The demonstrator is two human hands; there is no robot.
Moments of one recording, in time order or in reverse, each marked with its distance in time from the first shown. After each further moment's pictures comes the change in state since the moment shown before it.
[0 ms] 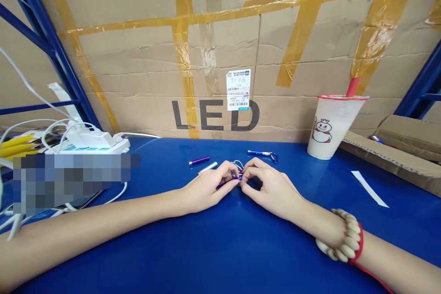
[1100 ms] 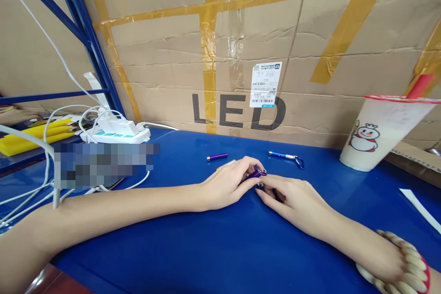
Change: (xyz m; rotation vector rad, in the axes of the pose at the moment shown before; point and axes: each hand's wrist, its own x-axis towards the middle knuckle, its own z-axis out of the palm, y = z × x) left_hand -0.002 0.001 -0.003 -0.022 0.128 0.034; right_hand -0.001 0.005 0.006 -0.062 -0.172 -0.151
